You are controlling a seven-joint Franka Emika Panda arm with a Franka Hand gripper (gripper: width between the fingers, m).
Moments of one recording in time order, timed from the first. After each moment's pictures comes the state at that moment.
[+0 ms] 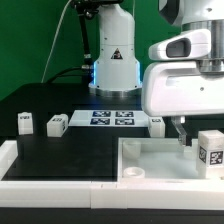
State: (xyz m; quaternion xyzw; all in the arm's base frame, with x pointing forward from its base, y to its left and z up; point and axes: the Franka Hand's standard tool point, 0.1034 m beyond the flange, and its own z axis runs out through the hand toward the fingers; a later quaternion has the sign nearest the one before) arm 0.634 0.121 0.078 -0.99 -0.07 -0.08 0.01
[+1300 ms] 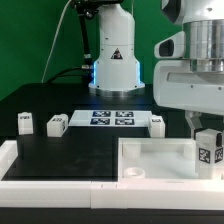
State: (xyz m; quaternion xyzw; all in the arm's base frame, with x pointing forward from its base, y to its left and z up) arm 0.631 0.120 0.077 -0.88 0.46 -0.07 0.04
